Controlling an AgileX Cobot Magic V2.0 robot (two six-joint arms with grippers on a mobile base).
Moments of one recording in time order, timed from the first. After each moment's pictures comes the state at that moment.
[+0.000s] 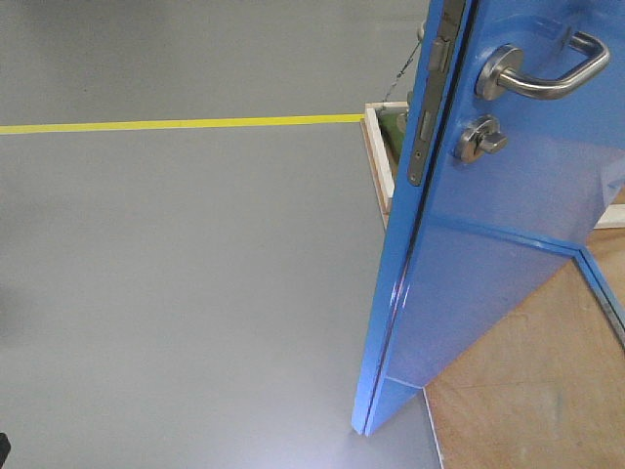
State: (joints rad) left arm -0.02 -0.01 0.03 0.07 0.36 -0.05; right arm -0.13 1.51 -1.49 0.85 0.31 0.01
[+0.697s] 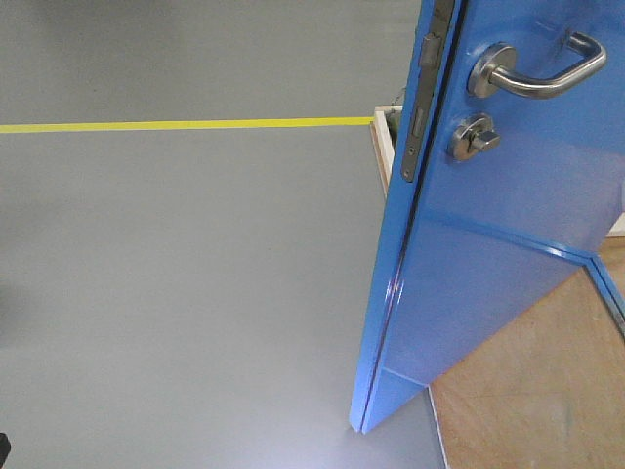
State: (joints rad) left arm -0.02 -0.01 0.03 0.07 0.36 -0.05; right arm -0.13 1.51 -1.49 0.85 0.31 0.01
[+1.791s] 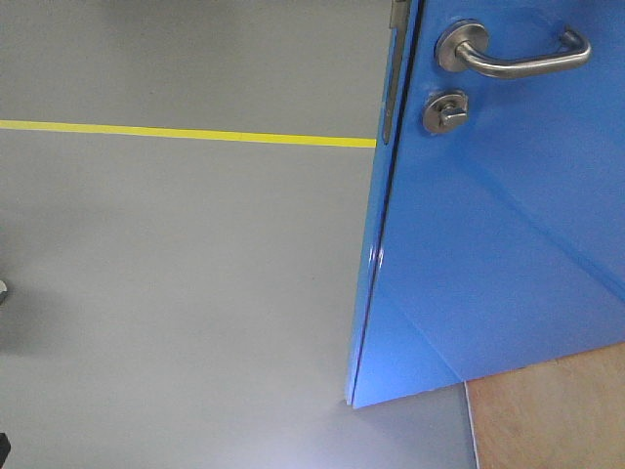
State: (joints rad) left arm -0.02 -0.01 0.03 0.07 0.36 -0.05; right arm -0.13 1.51 -1.49 0.85 0.31 0.01
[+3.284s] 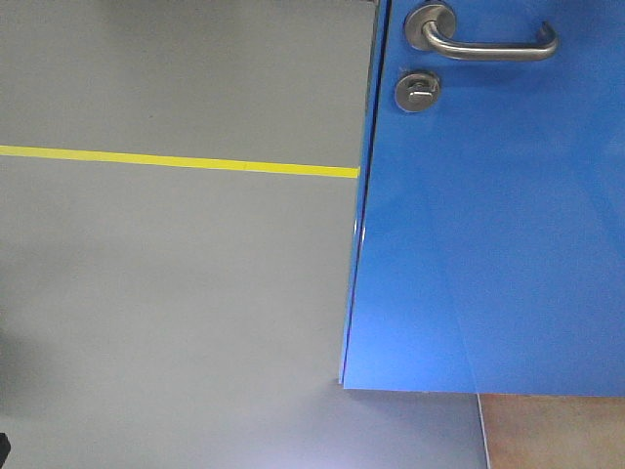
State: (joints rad) left arm -0.02 -0.01 0.03 0.07 0.36 -0.05; right arm -0.12 1.52 -1.49 0.85 0.34 0.01
